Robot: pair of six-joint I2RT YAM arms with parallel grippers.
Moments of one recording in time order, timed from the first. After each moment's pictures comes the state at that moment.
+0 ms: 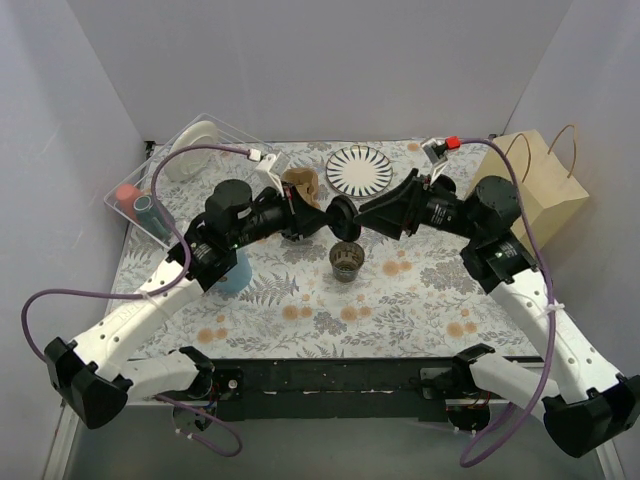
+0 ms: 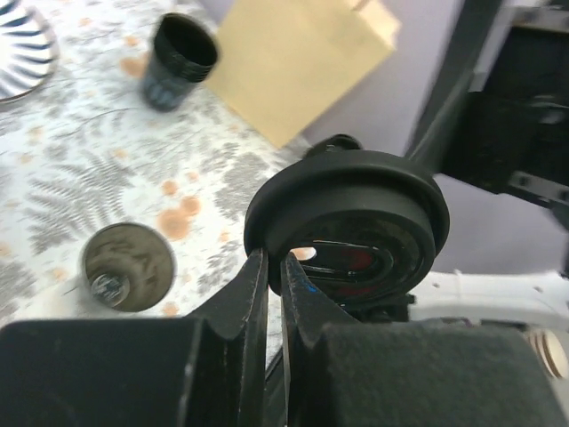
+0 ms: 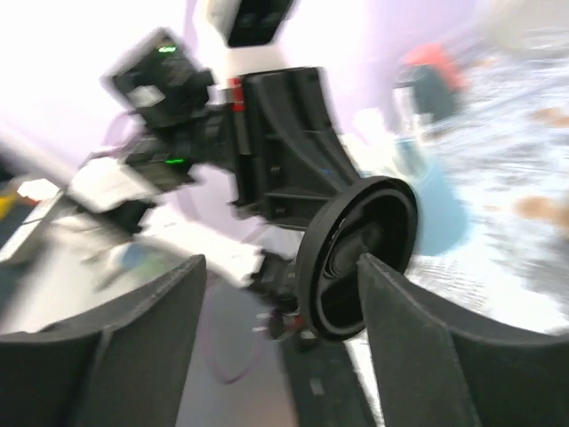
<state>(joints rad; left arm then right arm) -0.69 1.09 1.05 -0.06 0.36 -0.61 0.46 0.97 0.95 0.24 -0.87 0.89</state>
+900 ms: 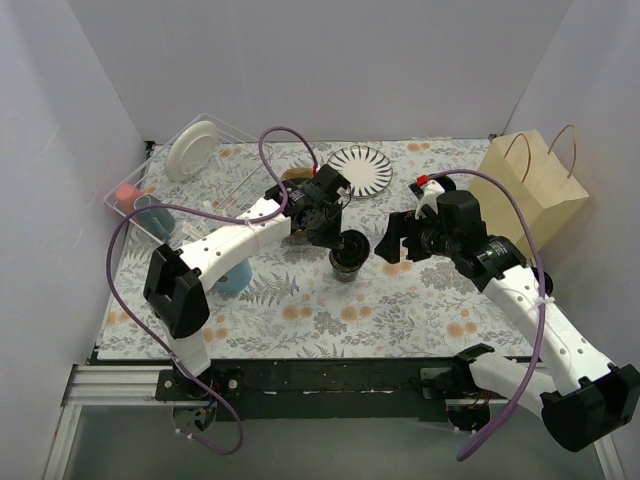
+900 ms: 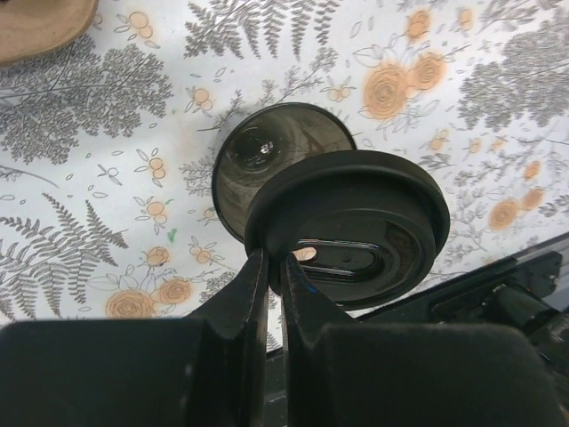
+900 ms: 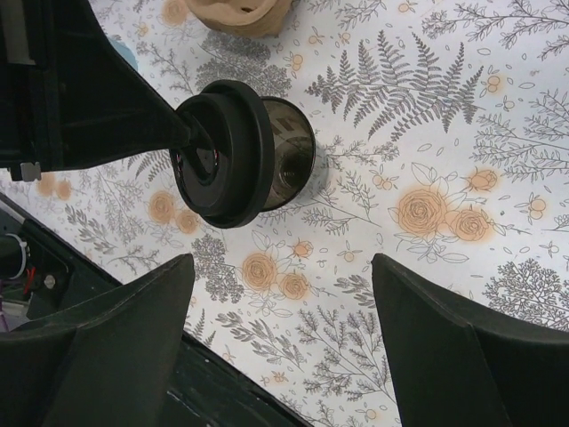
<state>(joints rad) -0.80 1.75 1.64 -0.88 -0.03 -0.66 0.46 1.01 0.98 -0.59 -0.27 0.29</state>
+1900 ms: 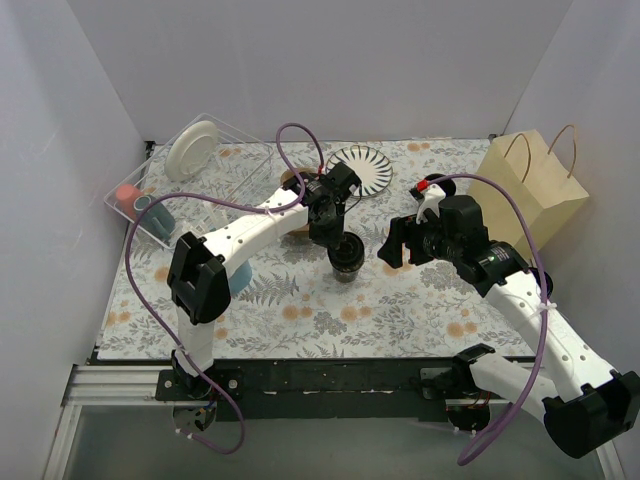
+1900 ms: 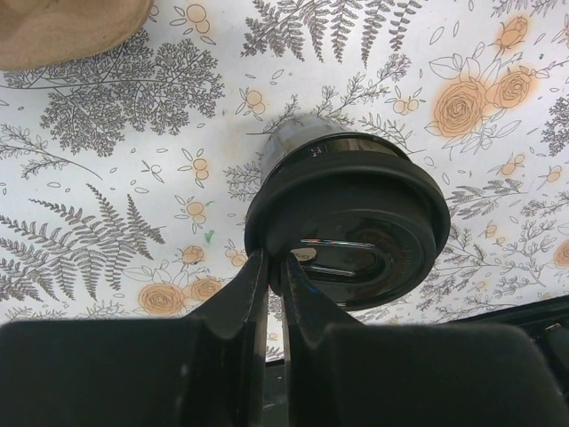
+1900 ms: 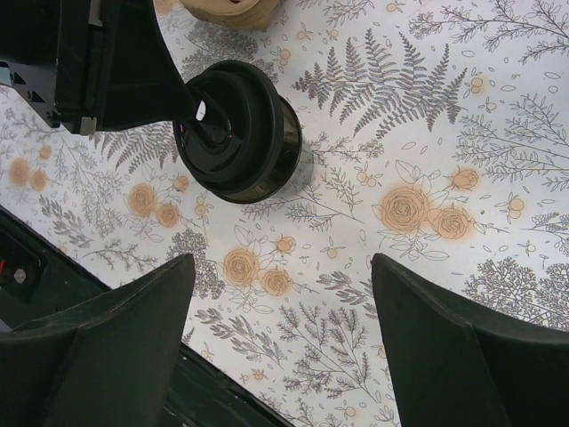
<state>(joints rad) -0.81 1.93 1.81 -1.05 -0.12 -0.66 0.46 0.97 0.93 -0.59 -0.26 0.23</state>
